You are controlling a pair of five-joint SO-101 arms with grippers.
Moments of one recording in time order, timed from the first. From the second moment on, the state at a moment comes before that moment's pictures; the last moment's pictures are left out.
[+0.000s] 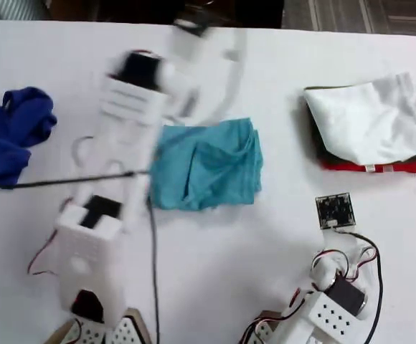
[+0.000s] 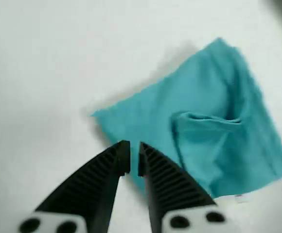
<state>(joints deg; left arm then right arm) 6.8 27.7 -53.0 101.2 -5.5 33.5 -89.4 96.6 56.3 45.8</state>
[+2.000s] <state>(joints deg) -62.2 -18.7 63.3 36.6 -12.4 -25.7 42.2 -41.4 99.9 21.1</state>
